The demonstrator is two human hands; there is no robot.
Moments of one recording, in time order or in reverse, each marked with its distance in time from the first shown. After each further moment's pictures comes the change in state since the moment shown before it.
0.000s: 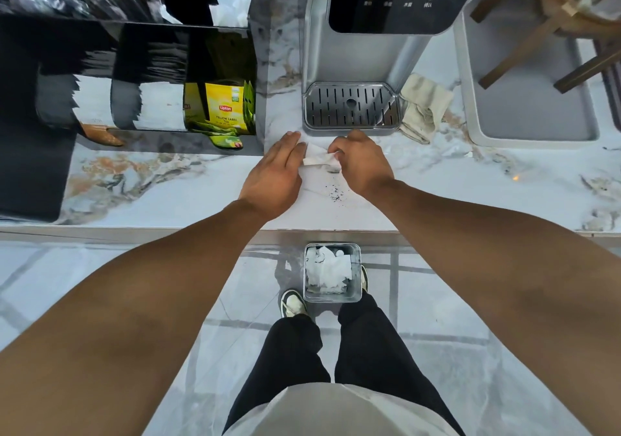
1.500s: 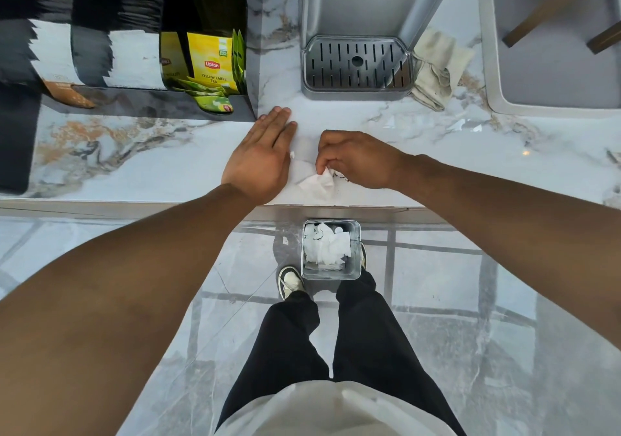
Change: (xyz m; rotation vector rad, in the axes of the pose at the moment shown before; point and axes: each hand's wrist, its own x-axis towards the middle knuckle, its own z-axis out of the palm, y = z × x) left_hand -0.019 -0.018 0.020 0.073 0.042 0.075; right_hand -0.022 0.010 0.003 0.100 -0.291 -0.576
